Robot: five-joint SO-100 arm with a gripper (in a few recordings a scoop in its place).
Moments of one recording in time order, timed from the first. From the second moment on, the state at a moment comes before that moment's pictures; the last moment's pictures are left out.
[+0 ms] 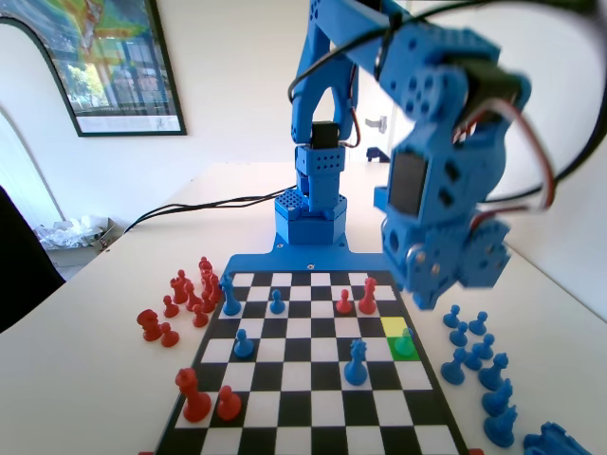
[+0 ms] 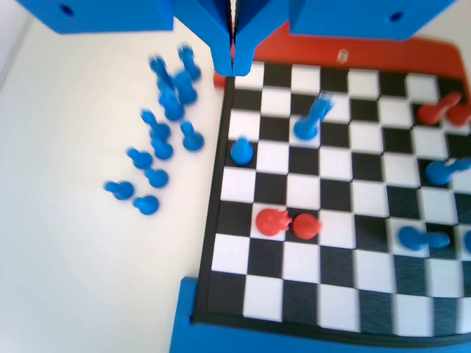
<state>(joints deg) -20.7 85.8 95.6 70.7 -76.1</state>
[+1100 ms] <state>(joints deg) -6.1 158.6 109.0 101.5 -97.8</state>
